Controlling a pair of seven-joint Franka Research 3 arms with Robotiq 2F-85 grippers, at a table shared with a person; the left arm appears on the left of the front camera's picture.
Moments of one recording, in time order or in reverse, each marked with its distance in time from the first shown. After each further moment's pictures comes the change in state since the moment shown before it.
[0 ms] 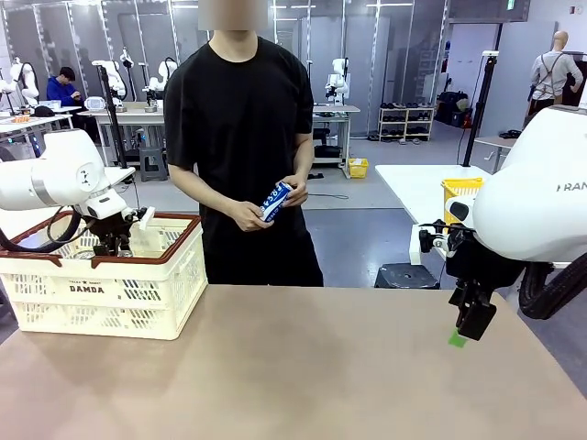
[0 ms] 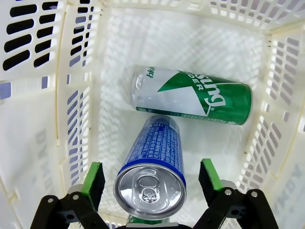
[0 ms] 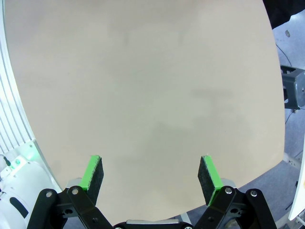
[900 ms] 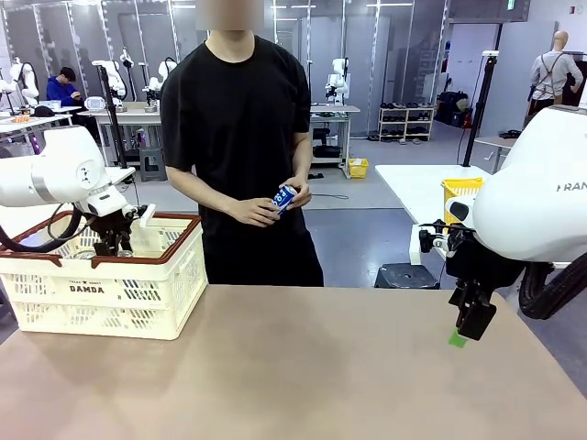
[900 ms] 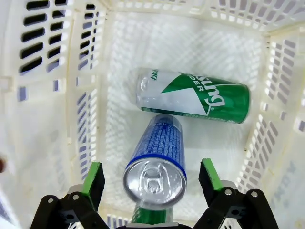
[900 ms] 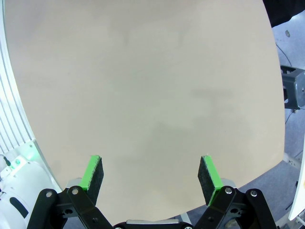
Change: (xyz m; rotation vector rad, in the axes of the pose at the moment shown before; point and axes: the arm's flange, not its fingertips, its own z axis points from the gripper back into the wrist) left arm 0.008 0.000 0.018 0.028 0.009 -0.019; right arm 0.000 0.000 0.000 0.000 0.000 0.000
